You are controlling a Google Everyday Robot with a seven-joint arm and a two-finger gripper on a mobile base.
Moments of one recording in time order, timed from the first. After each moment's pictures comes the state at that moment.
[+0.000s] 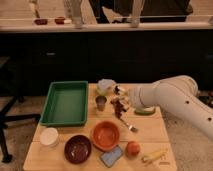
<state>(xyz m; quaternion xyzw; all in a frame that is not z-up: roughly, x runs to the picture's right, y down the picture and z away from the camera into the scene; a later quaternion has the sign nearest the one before) 0.086 0.040 0.625 -0.04 -0.26 -0.05 0.96</state>
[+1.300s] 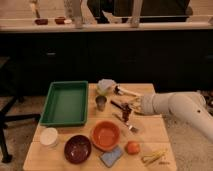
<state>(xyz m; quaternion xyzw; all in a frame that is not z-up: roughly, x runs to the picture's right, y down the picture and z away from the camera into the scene) 0.141 0.074 0.679 -0.04 -0.29 0.03 0.96</state>
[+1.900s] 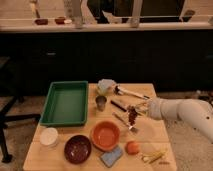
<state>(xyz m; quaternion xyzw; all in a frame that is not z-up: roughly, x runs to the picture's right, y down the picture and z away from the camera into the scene) 0.177 0.091 0.693 -0.03 -0.29 0.06 0.95</state>
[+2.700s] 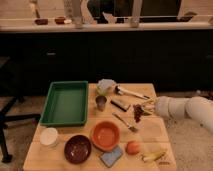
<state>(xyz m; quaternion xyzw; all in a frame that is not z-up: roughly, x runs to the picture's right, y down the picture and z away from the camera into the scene) 0.211 0.085 0.705 -0.04 -0.29 0.07 0.95</state>
